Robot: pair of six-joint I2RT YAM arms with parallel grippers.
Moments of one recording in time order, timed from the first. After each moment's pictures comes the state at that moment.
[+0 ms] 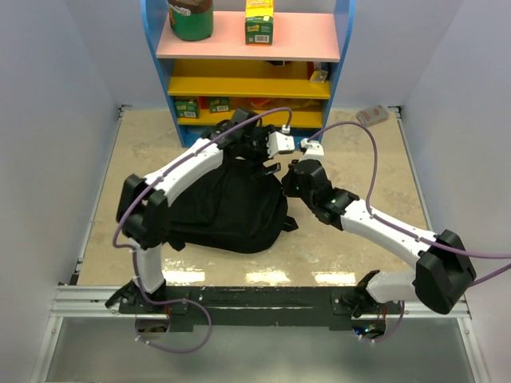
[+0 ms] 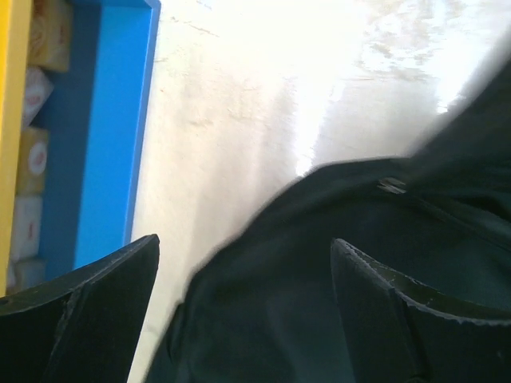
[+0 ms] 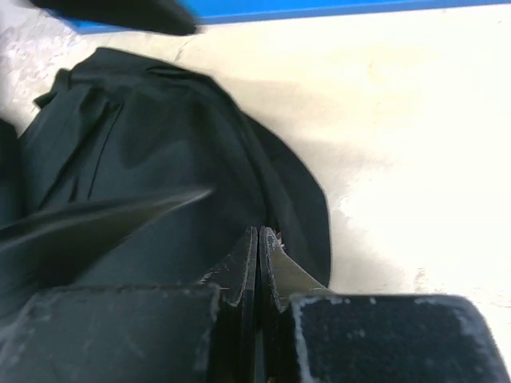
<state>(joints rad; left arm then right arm) -0.60 1.87 1.66 -0.59 0.42 0.74 0.72 1.31 0.88 -0.08 0.35 0.59</state>
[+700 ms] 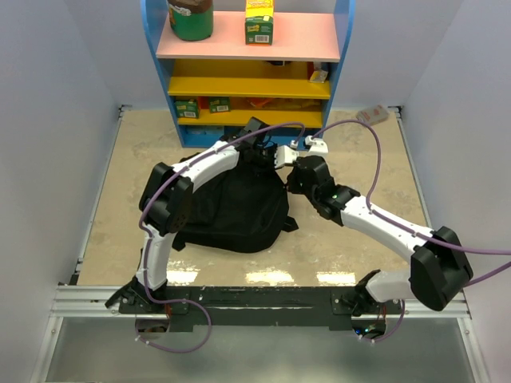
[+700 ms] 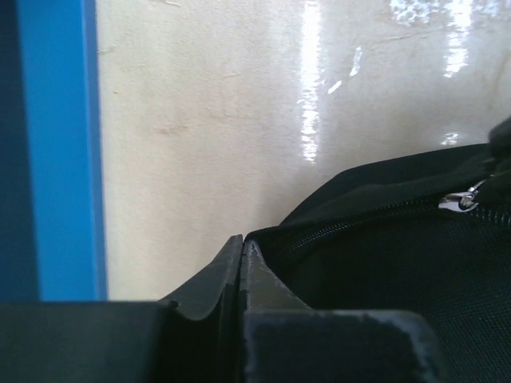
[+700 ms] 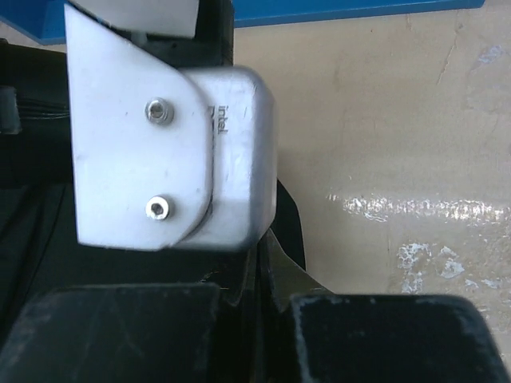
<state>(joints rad) -0.61 2.12 1.74 -0.54 0.43 0.89 0.65 1.34 0.88 -0.08 0.34 0.56</state>
